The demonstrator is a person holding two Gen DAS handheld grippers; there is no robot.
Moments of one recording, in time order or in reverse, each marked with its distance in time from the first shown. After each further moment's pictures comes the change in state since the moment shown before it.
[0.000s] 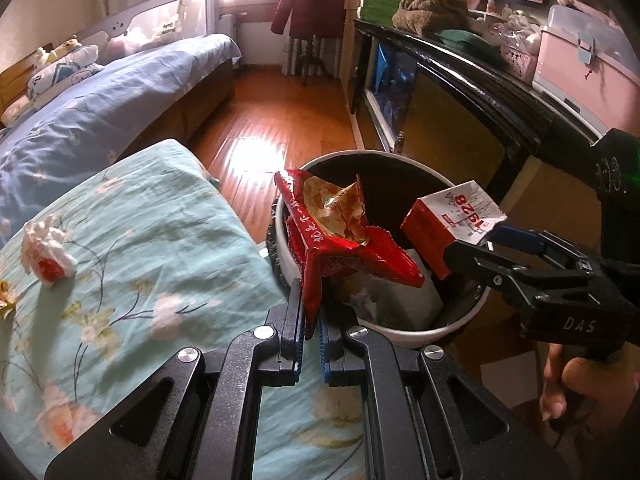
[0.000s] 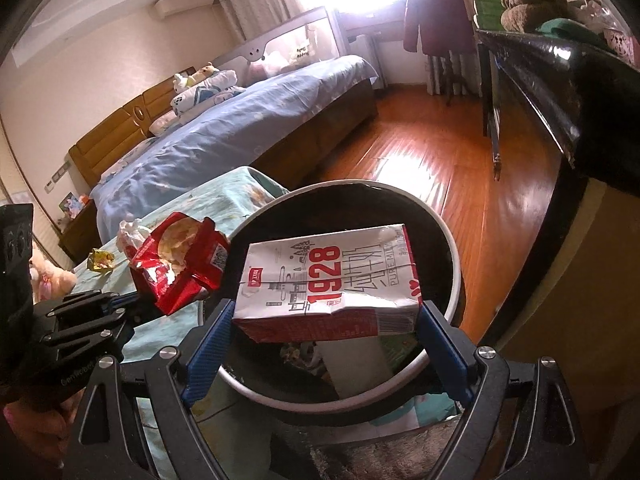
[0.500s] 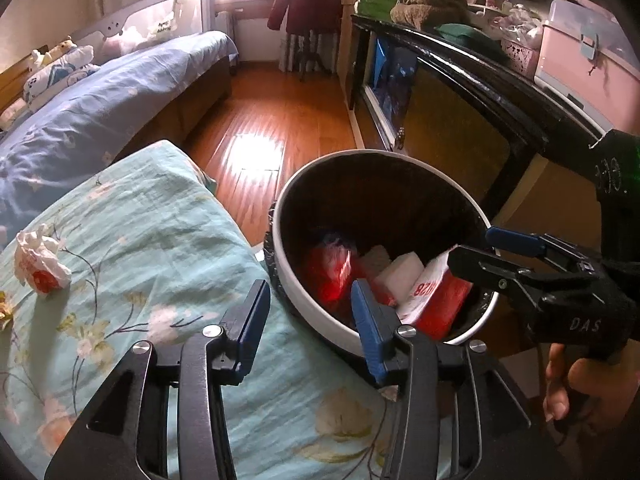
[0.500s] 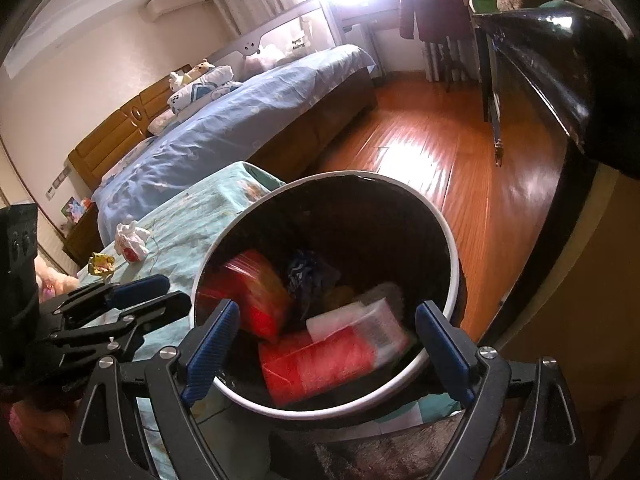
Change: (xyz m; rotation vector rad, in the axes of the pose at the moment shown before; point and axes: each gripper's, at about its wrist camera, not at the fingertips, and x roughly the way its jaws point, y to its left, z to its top) left arm 0.007 -0.002 0.006 0.013 0.011 0.006; right arm 0.005 -0.013 0.002 0.039 0.035 0.017
